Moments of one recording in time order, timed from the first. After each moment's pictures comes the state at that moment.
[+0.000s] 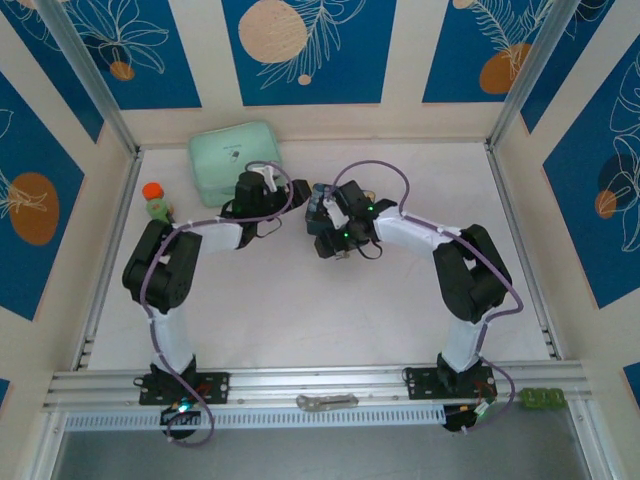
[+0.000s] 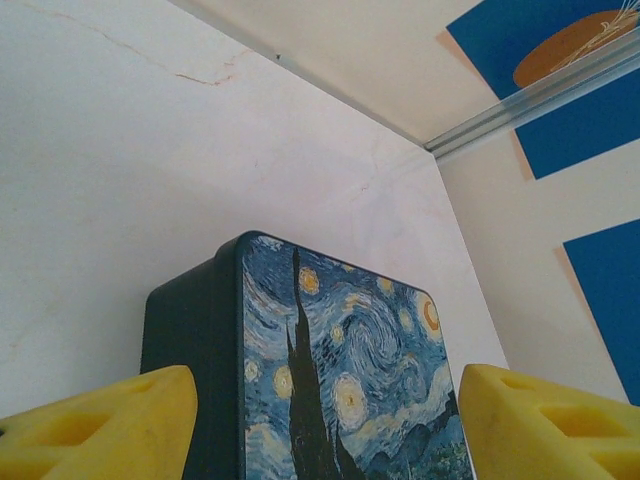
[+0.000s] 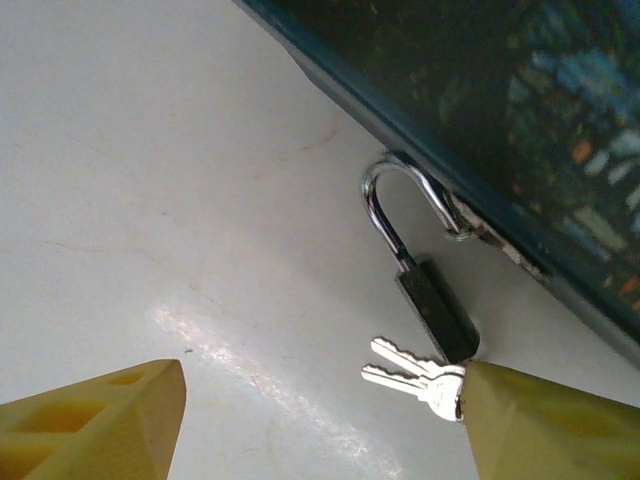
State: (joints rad) left arm -0.40 1.92 1.09 0.49 0.36 -0.80; right arm 0.58 1.82 1.24 -0.56 -0.17 0.16
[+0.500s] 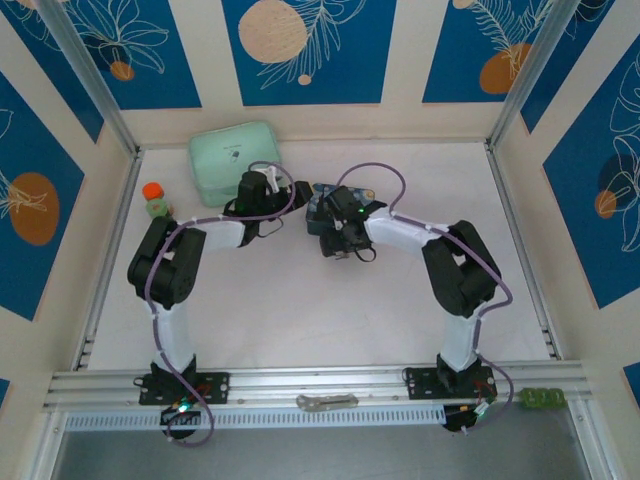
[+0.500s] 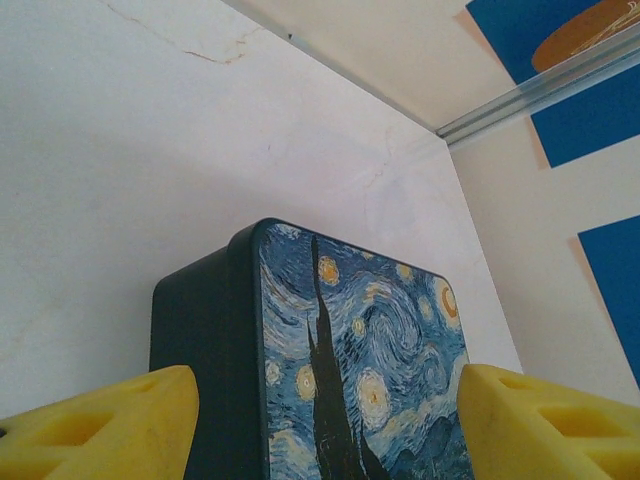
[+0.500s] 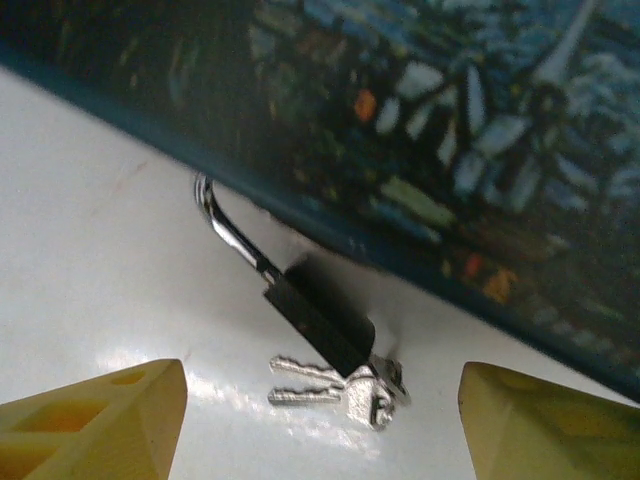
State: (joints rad) left arm -0.40 1.95 1.11 0.47 0.38 -0.80; right arm 0.63 1.90 1.30 -0.61 0.08 0.37
